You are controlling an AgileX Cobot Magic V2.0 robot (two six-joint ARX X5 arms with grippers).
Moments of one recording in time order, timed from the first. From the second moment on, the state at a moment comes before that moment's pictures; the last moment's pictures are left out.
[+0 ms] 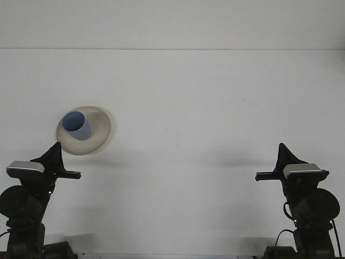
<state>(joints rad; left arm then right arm) 0.18 0.46 0.49 0.04 0.22 0.04 -0.01 0.46 0.53 -0.12 -0.08 0.04</state>
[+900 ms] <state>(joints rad) 0.01 0.12 0.10 0.13 -0.02 0.07 -0.01 0.46 0.53 -0.12 -0.08 0.04</state>
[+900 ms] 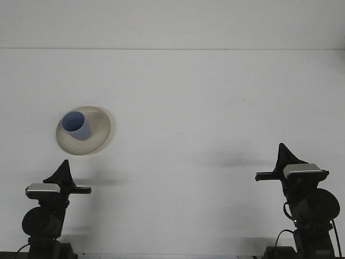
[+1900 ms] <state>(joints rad) 0.01 0.01 0.03 0.10 -0.02 0.06 -0.01 0.46 0.53 -0.12 -0.08 0.04</state>
